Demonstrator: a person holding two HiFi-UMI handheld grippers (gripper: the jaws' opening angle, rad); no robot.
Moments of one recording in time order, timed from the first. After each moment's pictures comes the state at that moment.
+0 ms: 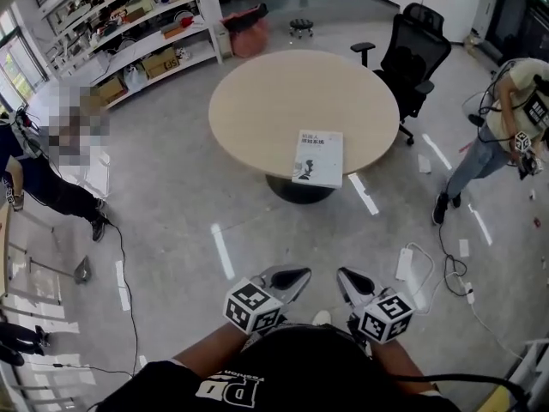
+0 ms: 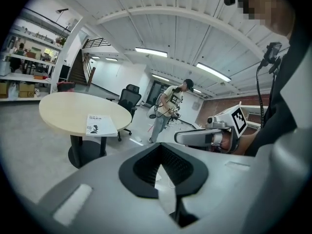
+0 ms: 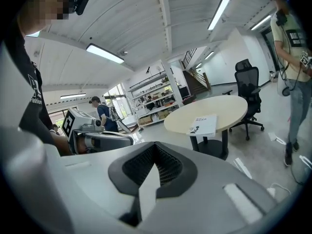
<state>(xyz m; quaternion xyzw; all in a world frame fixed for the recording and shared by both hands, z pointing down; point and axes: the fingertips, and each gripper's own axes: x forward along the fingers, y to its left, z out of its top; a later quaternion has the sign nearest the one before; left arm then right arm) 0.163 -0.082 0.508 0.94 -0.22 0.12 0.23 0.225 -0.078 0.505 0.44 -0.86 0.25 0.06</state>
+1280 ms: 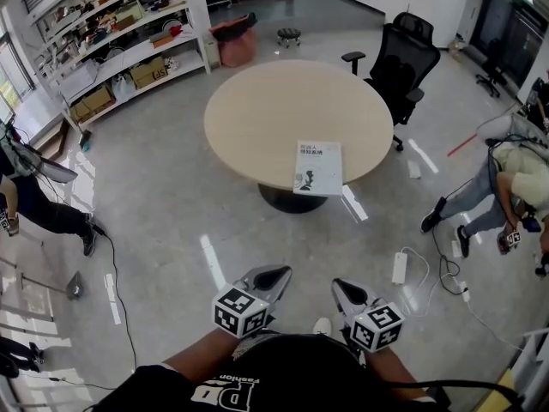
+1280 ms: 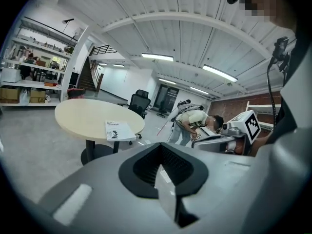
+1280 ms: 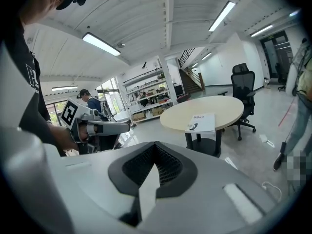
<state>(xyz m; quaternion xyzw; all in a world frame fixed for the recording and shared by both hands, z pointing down) 0.081 -0.125 0.504 0.93 -0.27 0.11 0.21 0.177 -0.084 0.518 0.48 -0.84 0.24 0.10</state>
